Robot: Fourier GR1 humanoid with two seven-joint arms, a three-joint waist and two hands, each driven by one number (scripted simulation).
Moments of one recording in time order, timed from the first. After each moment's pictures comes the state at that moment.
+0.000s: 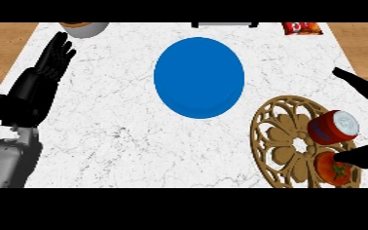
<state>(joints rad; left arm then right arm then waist) -0.27 0.44 -0.05 -1.59 0.19 0.07 0.08 -0.05 -0.92 0.14 -1.74 0.09 0.06 0.12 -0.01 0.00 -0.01</state>
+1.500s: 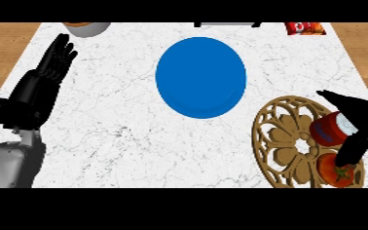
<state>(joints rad) -0.25 0.35 0.02 -1.62 0.12 0.00 0.10 -0.21 -0.77 0.24 -1.46 0.48 0.46 0.43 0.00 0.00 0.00</state>
